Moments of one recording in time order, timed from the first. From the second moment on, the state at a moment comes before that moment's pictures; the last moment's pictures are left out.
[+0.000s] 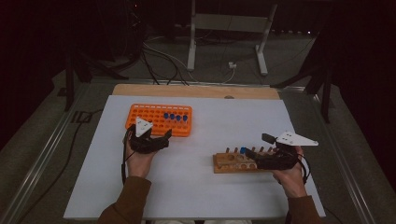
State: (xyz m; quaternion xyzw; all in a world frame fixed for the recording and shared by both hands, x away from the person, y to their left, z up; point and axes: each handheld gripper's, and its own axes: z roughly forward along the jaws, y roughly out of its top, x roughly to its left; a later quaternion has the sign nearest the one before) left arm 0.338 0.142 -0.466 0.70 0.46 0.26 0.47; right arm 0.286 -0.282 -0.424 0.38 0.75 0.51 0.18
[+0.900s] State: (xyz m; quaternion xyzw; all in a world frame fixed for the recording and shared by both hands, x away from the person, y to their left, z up) left arm 0.319 0.132 -0.469 0.73 0.44 0.23 0.48; right arm 0.287 -0.254 -0.454 0.35 0.80 0.47 0.15
